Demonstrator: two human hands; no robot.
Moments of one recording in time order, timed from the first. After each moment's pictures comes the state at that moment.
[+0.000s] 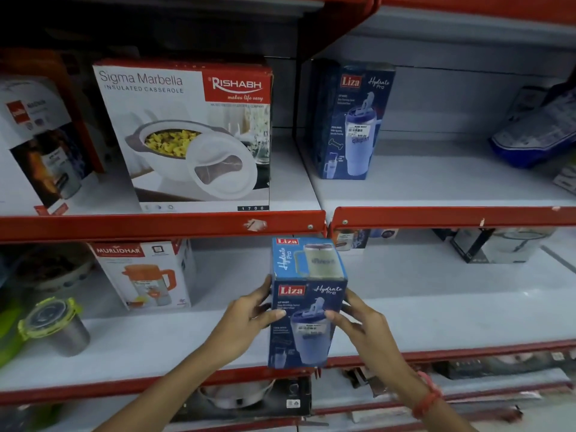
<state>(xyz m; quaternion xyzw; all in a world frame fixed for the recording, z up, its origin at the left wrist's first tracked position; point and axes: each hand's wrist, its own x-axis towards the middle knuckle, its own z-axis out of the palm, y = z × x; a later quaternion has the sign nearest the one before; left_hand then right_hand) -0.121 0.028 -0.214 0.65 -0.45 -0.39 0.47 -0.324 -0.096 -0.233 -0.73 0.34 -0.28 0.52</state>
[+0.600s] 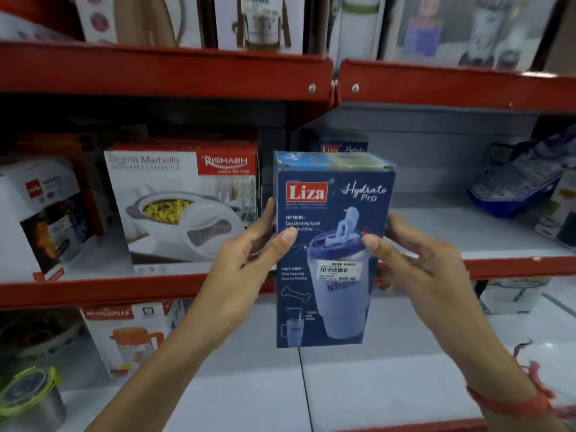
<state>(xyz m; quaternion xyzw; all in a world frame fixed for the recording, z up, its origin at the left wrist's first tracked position) -0.162 0.016 -0.018 0.54 -0.51 -0.23 0.63 -0.347 -0.100 -0.020 -0.73 0.19 -0.47 0.46</state>
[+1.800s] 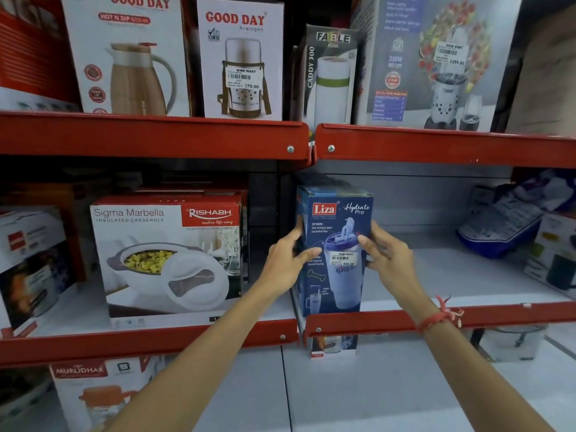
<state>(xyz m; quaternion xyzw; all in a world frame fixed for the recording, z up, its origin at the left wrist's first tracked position) -0.142 -0.145 -0.010 0.61 -0.55 -0.16 0.55 -0.305 -0.263 -0.024 -0.72 0.23 -0.51 0.40</state>
